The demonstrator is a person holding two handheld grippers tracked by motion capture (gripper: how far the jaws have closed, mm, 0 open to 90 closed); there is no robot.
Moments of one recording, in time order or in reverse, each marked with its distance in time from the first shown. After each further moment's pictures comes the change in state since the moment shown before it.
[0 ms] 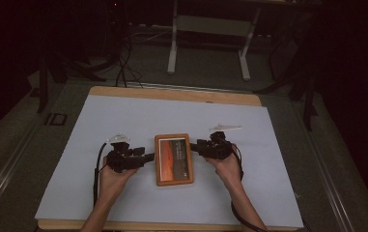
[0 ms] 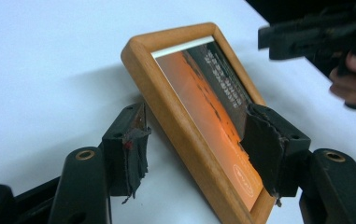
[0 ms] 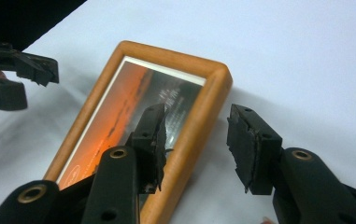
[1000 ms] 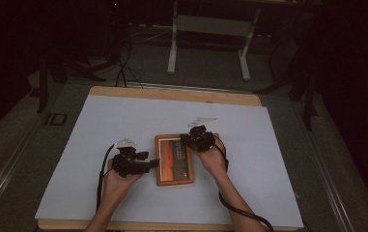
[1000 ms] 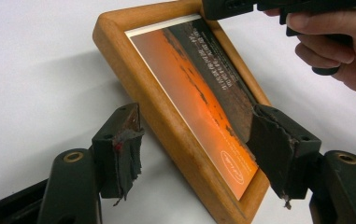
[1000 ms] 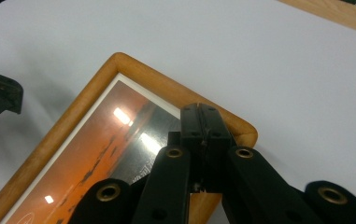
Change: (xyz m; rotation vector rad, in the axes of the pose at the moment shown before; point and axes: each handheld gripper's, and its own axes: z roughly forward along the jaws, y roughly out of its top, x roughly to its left) left arm -0.013 -0.006 0.009 0.044 0.012 0.029; right arm 0.022 0.026 0.047 0.038 -0.098 -0.209
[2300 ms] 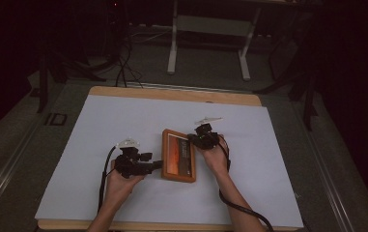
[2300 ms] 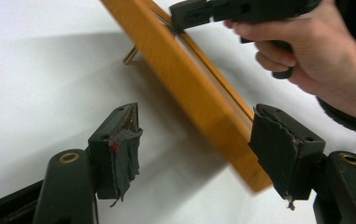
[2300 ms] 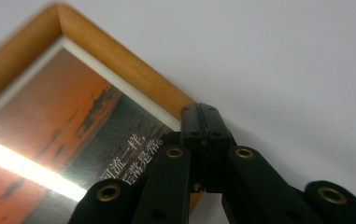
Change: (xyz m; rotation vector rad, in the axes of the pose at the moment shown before) left arm -0.009 0.002 0.002 -0.005 -0.063 -0.011; right arm -0.033 -0.018 0.015 0.051 -0.064 0.133
